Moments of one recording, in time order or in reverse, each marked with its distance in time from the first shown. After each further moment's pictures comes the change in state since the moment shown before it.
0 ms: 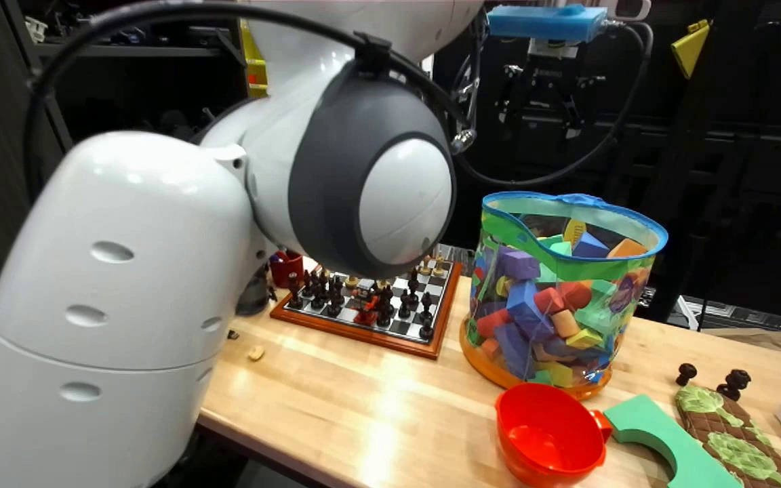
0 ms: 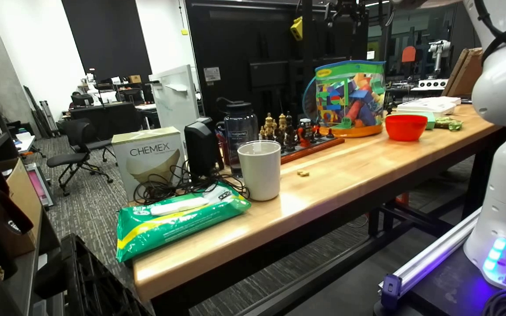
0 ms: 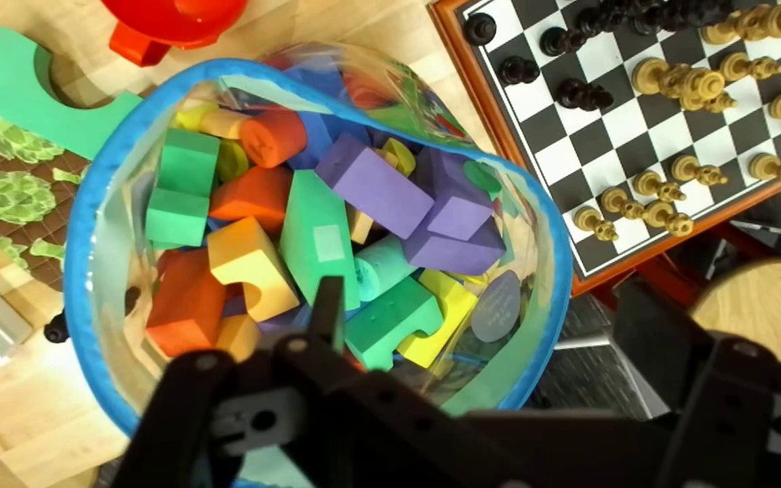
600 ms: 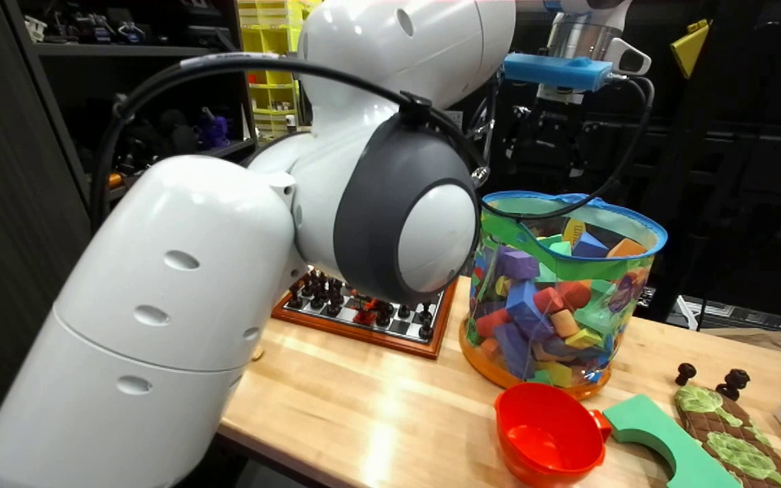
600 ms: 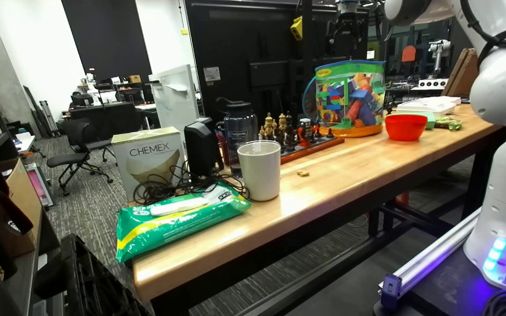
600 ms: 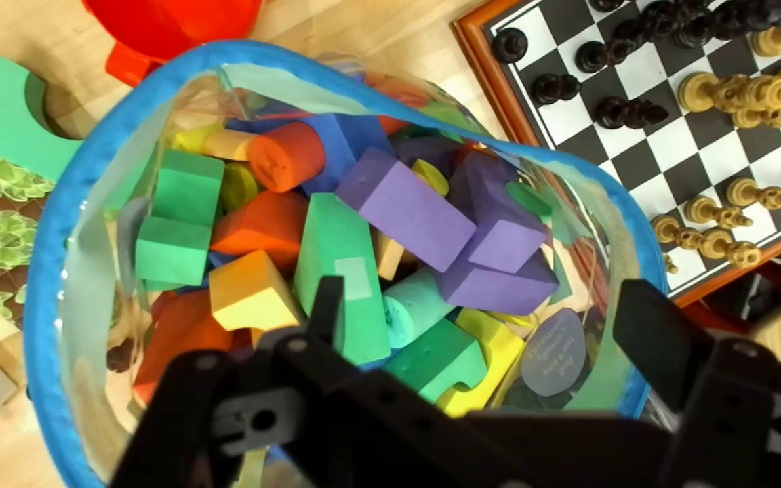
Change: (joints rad) arm -0.035 0.109 0.010 0.047 0.000 -0.030 -0.001
